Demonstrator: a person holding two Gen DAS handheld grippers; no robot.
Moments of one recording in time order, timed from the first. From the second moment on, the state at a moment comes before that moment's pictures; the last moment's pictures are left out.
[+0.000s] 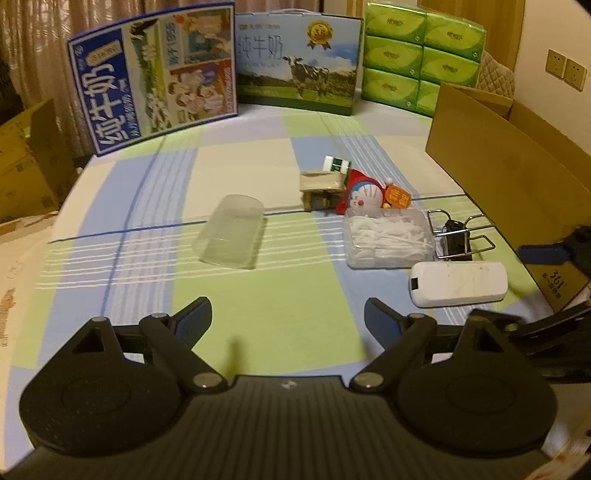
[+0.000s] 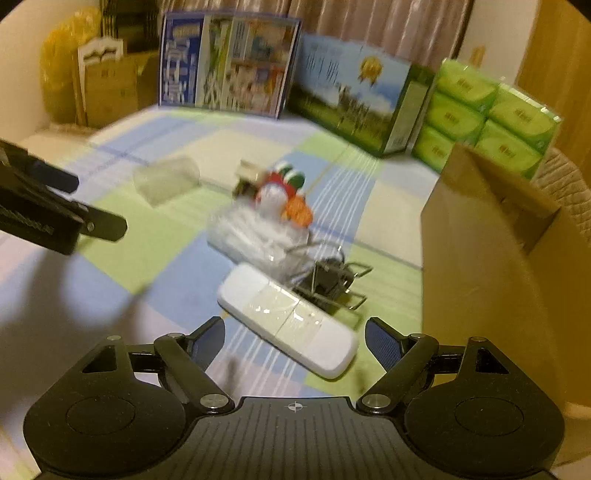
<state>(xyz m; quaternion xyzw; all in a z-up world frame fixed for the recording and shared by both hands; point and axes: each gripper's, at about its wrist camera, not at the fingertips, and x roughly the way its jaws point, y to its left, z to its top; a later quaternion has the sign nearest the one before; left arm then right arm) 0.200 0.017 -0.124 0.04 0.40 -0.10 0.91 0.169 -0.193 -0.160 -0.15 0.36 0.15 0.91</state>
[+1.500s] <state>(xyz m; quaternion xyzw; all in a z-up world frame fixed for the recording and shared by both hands) 0.217 0.024 -0.138 0.04 0.41 -0.10 0.91 0.178 -0.188 -0.163 -0.03 0.38 0.19 0.91</state>
